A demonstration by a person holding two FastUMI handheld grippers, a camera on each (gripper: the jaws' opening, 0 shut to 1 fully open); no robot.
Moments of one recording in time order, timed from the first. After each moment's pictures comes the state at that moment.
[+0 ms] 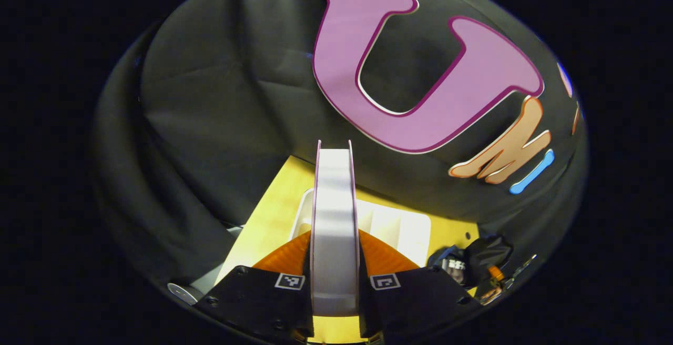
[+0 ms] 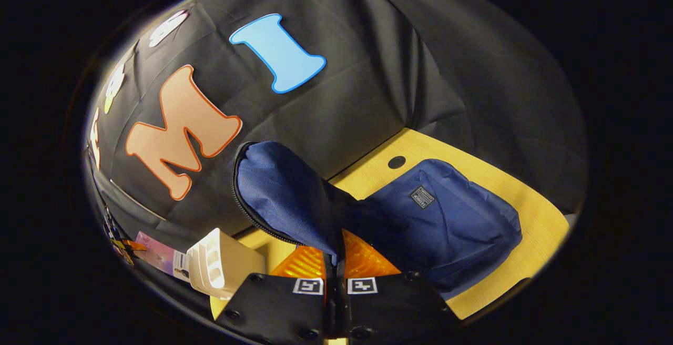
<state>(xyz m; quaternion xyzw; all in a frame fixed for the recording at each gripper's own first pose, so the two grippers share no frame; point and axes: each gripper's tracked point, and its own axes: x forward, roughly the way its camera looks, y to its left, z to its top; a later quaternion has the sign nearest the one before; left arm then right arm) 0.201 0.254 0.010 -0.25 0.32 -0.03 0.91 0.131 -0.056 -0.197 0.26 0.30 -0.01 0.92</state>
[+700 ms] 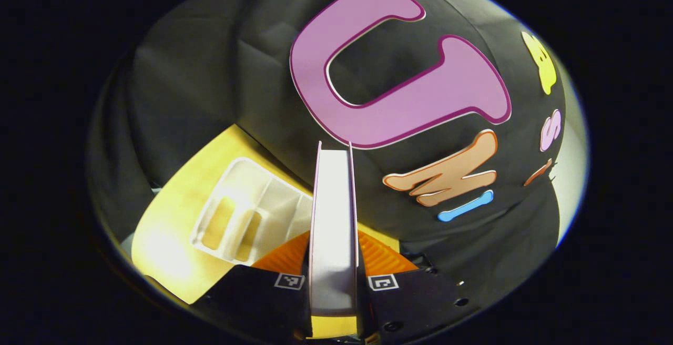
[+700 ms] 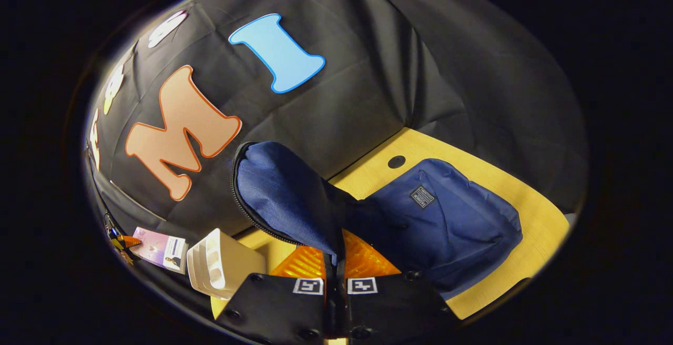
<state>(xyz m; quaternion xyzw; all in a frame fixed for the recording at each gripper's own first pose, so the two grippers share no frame) 0.200 0.162 0.034 -0.43 0.29 -0.14 0.84 0.130 -0.056 -0.197 0.26 0.30 -0.01 0.92</state>
